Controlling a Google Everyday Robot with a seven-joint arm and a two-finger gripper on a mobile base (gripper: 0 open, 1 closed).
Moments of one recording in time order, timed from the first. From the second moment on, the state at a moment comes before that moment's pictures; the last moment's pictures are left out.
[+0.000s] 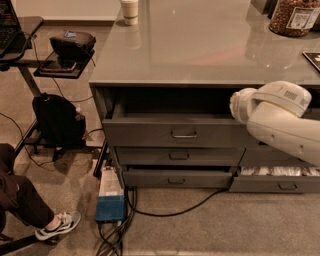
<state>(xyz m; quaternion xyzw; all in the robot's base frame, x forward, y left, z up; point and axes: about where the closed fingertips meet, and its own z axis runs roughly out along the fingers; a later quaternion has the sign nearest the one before) 0.664 -0.262 0.780 -0.61 0.64 -0.34 0.31</state>
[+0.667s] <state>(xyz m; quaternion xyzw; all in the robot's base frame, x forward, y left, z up) 0.721 -0.240 0.741 -0.63 0.66 -0.29 0.27</state>
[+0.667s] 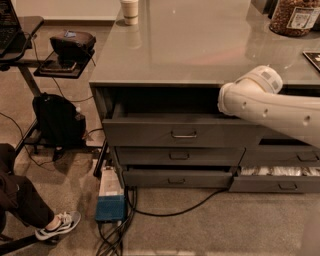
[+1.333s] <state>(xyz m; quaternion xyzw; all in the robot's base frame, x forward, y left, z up) 0.742 -0.259 0.714 -0.64 0.69 -0.25 0.24</state>
